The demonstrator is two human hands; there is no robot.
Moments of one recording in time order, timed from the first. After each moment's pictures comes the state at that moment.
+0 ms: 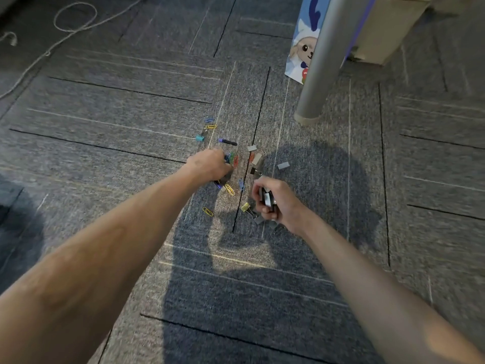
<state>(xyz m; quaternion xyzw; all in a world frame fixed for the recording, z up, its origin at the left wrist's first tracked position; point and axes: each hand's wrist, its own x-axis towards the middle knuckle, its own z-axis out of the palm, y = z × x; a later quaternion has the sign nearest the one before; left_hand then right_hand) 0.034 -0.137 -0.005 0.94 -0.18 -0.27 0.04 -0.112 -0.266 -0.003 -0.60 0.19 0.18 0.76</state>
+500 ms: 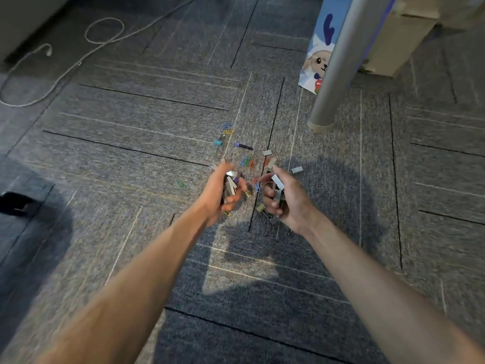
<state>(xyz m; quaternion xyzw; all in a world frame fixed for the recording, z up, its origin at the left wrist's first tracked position) -0.039 -0.088 0.009 0.61 -0.01 -0.37 0.70 -0.107 -0.244 0.011 -0.47 0.23 0.11 0.85</state>
